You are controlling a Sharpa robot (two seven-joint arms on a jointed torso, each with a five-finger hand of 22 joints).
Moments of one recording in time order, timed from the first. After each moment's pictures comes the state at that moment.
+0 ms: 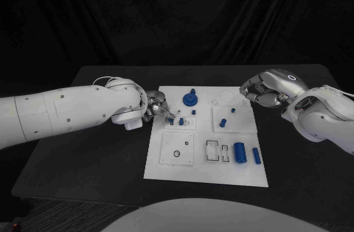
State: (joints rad) left arm 1.33 -0.81 -0.21 1.55 -0.95 0.03 -0.47; left_hand 1.11 -0.02 0.40 0.12 0.40 1.04 0.04 0.20 1.04 1.47 -0.03 1.53 1.31 1.46 -0.07 1.56 1.31 0.06 1.38 0.05 1.27 1.31; right arm 1.31 -0.94 -0.21 1.55 -1.54 -0.53 0.02; right_hand 1.30 -0.02 0.28 0.22 0.42 1.01 0.09 0.13 0.22 1.47 0.00 1.55 1.31 1.47 -0.07 1.40 1.21 0.03 1.47 0.04 1.35 1.31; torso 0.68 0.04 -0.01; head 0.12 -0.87
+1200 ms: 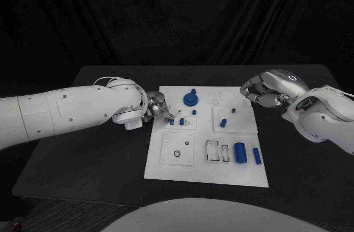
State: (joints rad) left arm 1.32 -0.80 -0.21 1.53 -0.95 0.04 -0.48; left_hand 1.11 -0.02 0.40 0.12 0.39 1.04 0.04 0.20 1.04 1.47 -0.03 1.53 1.31 1.46 -0.07 1.56 1.31 0.06 1.38 0.05 1.27 1.31; right arm 1.31 -0.94 -0.21 1.55 -1.54 -0.53 0.02; right_hand 1.30 -0.02 0.28 0.22 0.43 1.01 0.09 0.13 0.22 1.47 0.00 1.55 1.31 1.47 -0.07 1.40 1.21 0.03 1.47 0.04 1.34 1.31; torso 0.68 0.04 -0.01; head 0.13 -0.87
